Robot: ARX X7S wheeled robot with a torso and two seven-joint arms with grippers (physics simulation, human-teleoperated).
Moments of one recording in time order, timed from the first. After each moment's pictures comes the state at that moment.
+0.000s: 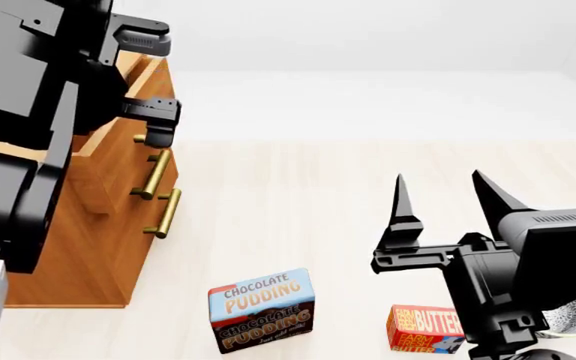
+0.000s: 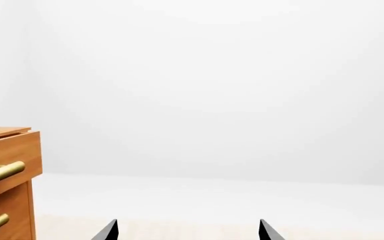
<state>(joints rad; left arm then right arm) -1.91 -0.05 0.57 -1.31 0.00 -1.54 0.42 0.23 0.43 -0.03 -0.91 0.64 0.78 0.44</state>
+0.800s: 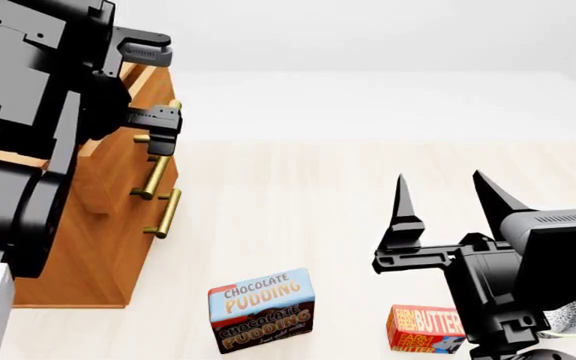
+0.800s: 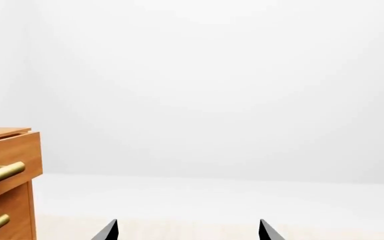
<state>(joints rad) -1.88 -0.06 0.51 -1.30 0.00 -1.54 0.37 0.22 0.44 -0.03 -0.90 0.66 0.76 0.45</state>
